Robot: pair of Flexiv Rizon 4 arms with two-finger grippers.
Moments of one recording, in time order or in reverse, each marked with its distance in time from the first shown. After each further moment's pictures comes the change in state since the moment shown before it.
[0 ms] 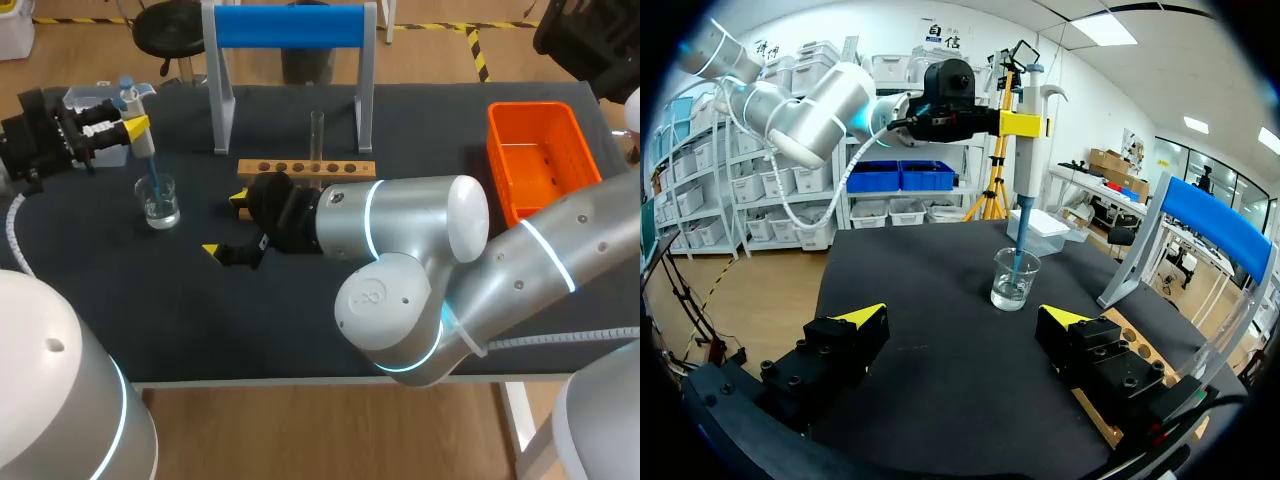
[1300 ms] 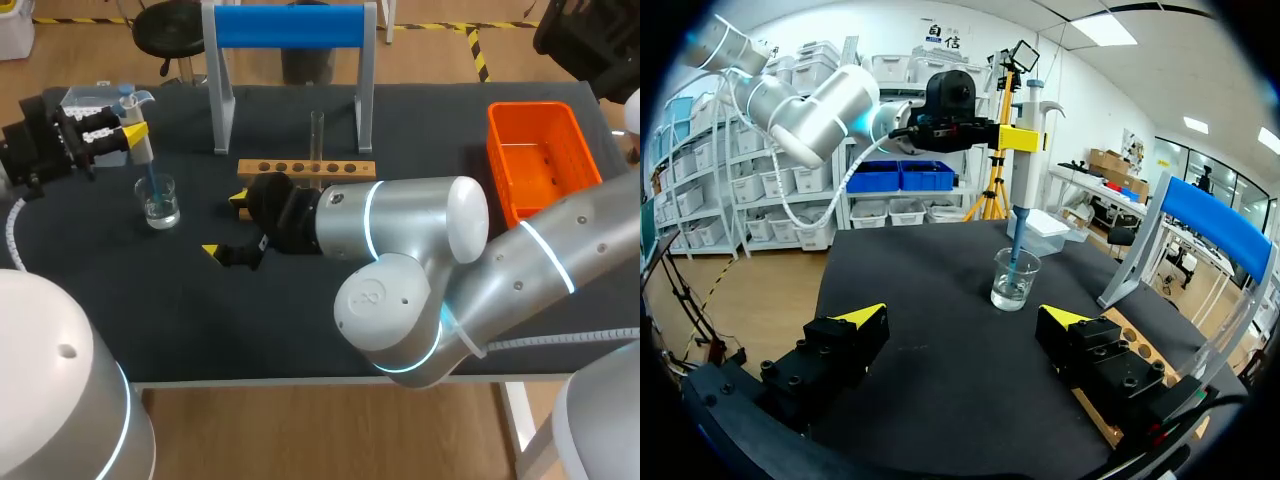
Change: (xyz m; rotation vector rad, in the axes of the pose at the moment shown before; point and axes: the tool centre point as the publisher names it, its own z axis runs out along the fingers) left arm -0.004 0.016 -0.003 -0.015 -0.007 -0.029; right arm 0.000 0.000 0.000 -0.001 -0.001 0.000
